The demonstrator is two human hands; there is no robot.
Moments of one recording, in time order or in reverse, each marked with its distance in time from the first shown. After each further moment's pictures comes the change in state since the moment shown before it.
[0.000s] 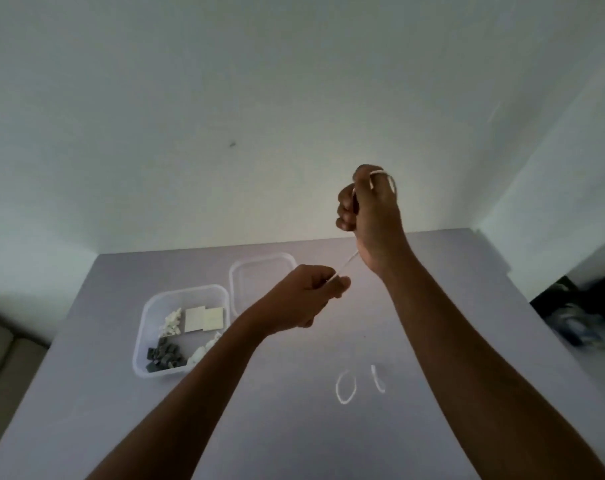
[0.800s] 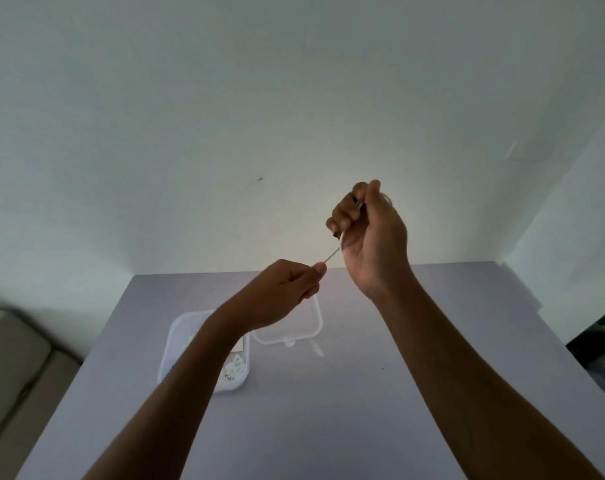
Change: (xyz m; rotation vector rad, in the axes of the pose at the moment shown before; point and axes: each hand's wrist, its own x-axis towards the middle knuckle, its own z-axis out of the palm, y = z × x) left_hand -0.040 0.050 -0.052 0.276 0.200 0.112; right_hand -0.016 -0.028 0.039 0.474 -0.209 -0.015
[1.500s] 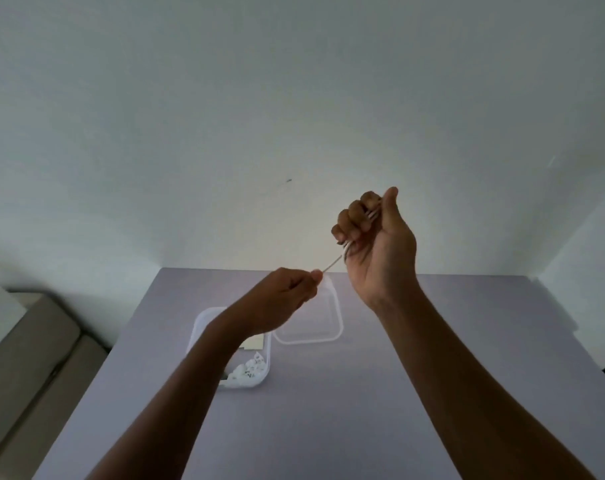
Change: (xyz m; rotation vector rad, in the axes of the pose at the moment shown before) left_hand -0.024 -0.031 -0.025 0.049 0.047 -0.037; right_hand -0.001 0.027 0.033 0.148 -0.016 0.069
